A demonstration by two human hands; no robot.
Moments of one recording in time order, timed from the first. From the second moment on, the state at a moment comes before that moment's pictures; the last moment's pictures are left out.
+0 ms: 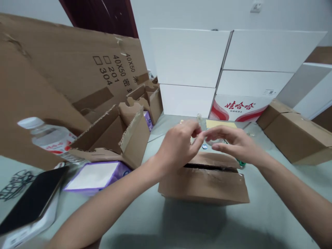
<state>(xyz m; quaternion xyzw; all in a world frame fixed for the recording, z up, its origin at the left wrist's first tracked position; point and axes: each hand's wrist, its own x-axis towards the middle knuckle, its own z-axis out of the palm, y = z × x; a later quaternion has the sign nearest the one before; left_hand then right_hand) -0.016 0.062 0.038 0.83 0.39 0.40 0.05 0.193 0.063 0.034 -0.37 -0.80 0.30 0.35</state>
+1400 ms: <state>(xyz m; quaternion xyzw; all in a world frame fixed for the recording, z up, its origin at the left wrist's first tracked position) -0.075 0.002 -0.028 0.86 0.36 0.35 0.04 0.213 0.093 0.013 -0.40 -0.85 0.18 0.27</state>
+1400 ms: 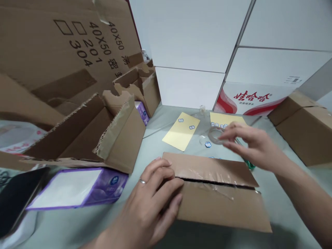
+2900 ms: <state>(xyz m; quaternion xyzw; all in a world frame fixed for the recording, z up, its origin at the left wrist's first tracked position) -0.070 0.011 -0.017 0.85 0.34 0.35 0.20 0.148 -0.004 0.030 -0.30 -0.94 -0.16 0.07</state>
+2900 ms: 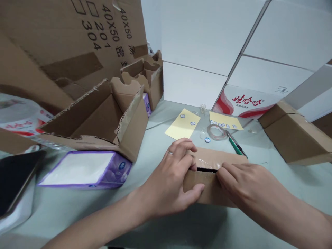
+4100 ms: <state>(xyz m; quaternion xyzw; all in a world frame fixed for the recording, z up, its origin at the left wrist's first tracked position) -0.072 0.016 -0.027 0.86 0.31 0.37 0.17 0.154 -0.011 0.028 -0.36 -0.91 -0.19 0.02</state>
